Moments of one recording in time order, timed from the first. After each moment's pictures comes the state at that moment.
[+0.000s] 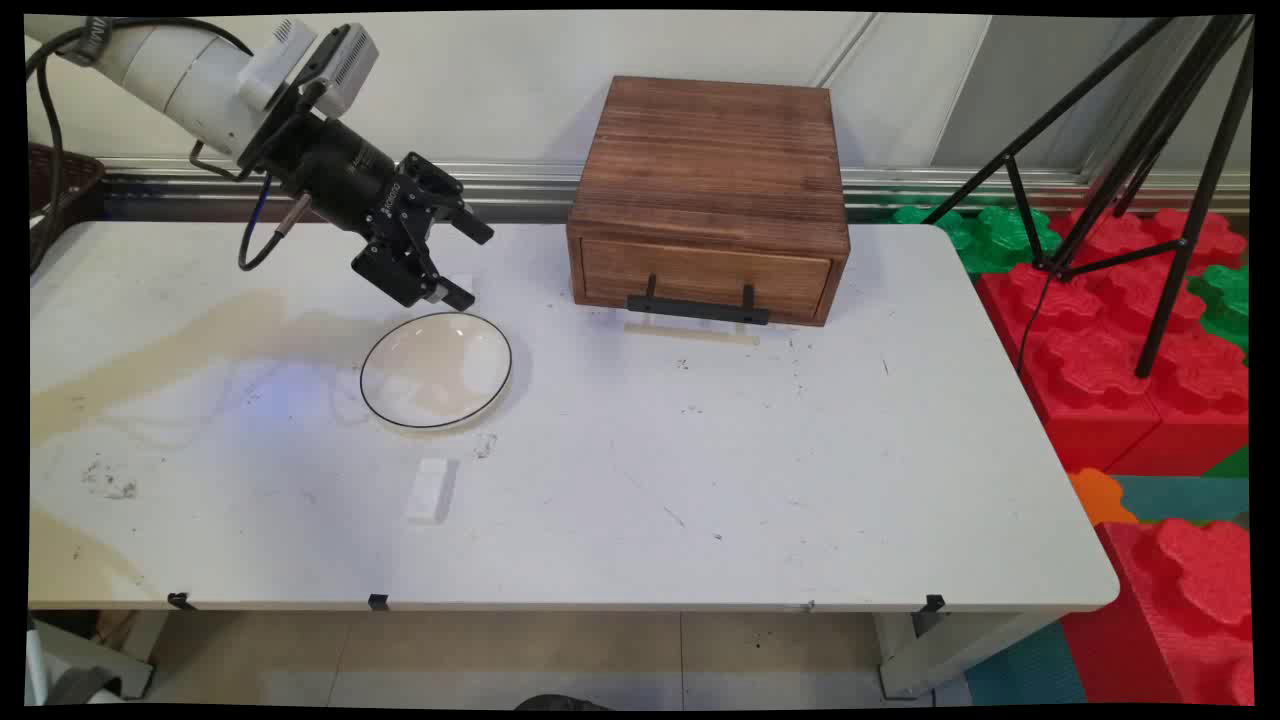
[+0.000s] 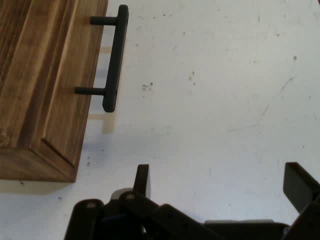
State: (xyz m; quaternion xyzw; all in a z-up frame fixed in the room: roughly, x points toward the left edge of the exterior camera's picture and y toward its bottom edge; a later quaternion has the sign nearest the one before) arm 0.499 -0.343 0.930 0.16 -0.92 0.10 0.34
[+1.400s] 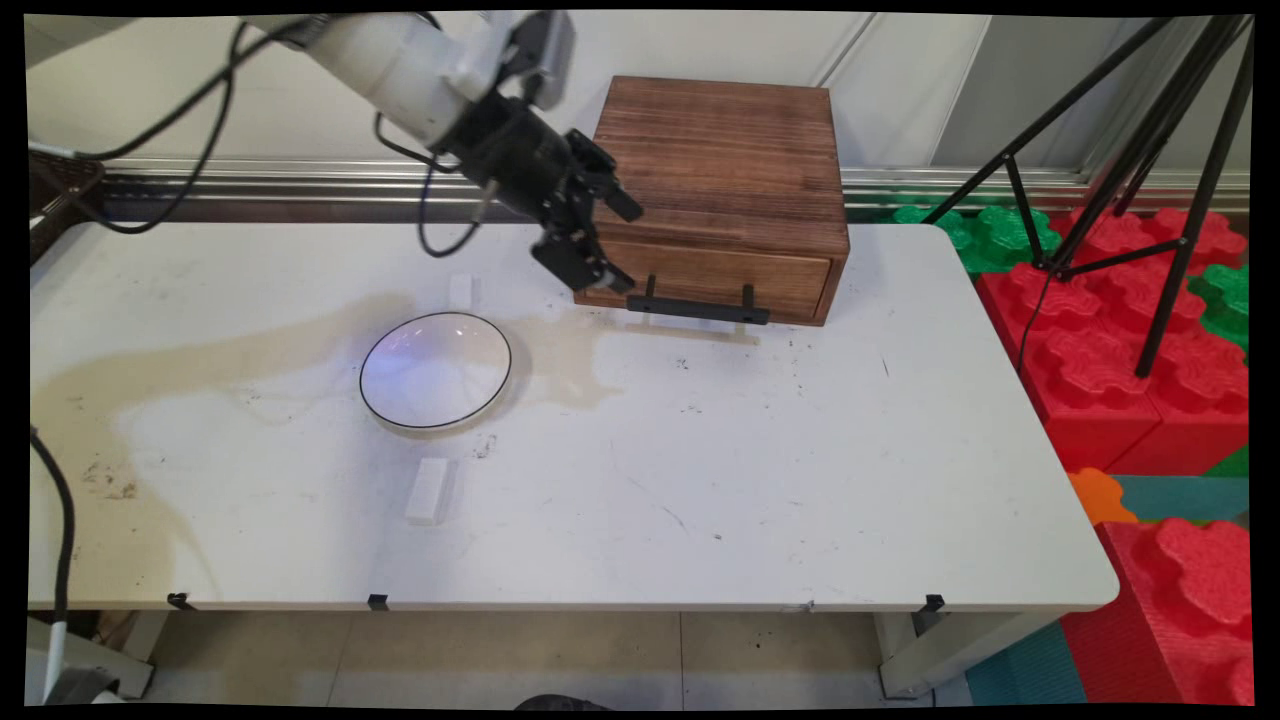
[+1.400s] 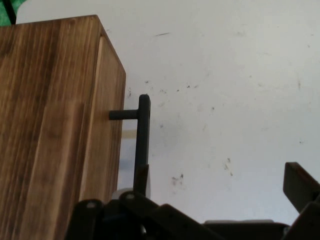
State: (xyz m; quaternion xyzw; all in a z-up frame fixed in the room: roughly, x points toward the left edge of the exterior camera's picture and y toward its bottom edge) arm 0.357 -0.404 0.943 0.12 -0.93 0.14 0.33
